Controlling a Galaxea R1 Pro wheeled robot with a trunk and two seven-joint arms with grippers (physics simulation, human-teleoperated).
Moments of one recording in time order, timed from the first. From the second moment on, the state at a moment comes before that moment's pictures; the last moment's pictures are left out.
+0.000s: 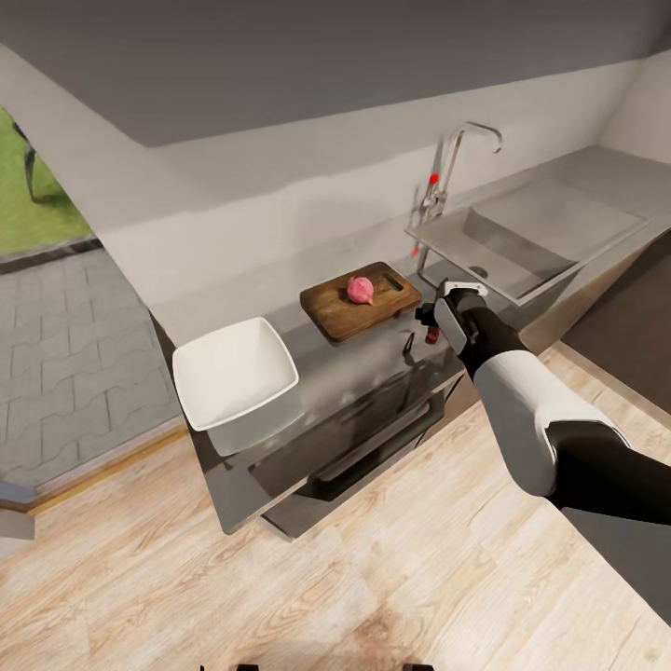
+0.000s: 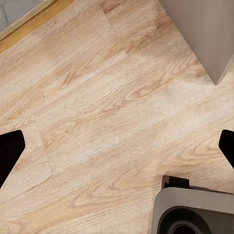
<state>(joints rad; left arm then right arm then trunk) -0.33 -0.03 -0.18 0.07 0.07 -0.86 0.44 -1.43 0.07 -0.03 -0.46 -0.09 0.61 -0.34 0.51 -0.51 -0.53</state>
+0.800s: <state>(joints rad) -0.33 -0.03 -0.18 0.07 0.07 -0.86 0.44 -1.43 0.07 -0.11 -0.44 -0.09 0.61 -0.34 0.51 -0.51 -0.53</state>
